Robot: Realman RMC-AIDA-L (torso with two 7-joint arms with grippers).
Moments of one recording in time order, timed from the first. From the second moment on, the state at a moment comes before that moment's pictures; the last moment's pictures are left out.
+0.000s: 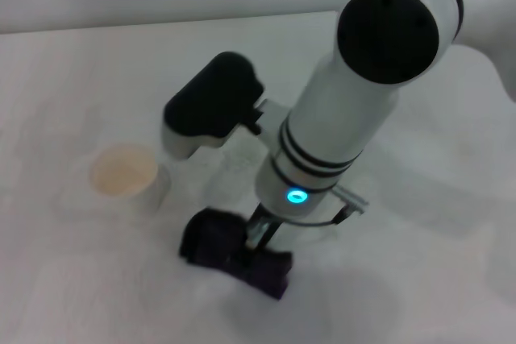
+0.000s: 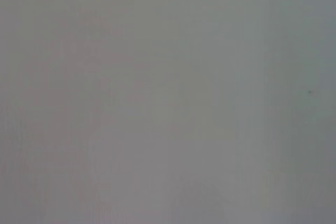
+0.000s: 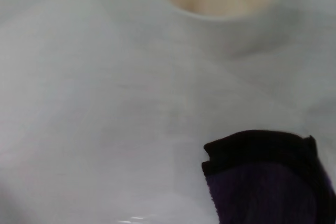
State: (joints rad) left arm -0.28 -2.07 0.77 0.34 -2.29 -1.24 2.74; right arm 0.88 2.03 1.01 1.16 -2.25 1.28 -0.02
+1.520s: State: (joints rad) left arm -0.32 -2.07 0.77 0.33 -2.30 -1.18 2.76; right arm 0.94 2.03 0.97 1.11 -2.20 1.30 -0.04
